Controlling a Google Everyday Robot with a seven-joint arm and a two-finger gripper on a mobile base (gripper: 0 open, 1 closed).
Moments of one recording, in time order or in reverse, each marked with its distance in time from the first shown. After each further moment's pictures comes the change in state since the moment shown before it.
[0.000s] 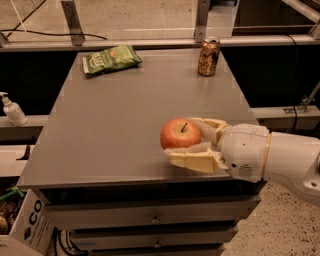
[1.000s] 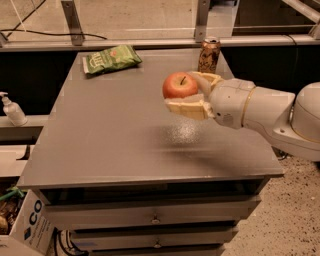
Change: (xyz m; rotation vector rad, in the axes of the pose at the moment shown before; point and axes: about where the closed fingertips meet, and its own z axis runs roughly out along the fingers) arm -0.043 -0.105 0.037 0.151 -0.066 -0.192
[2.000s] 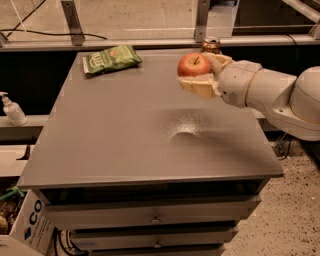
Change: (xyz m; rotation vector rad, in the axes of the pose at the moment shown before) arm 0.007 -0.081 0.008 0.147 0.012 -0.051
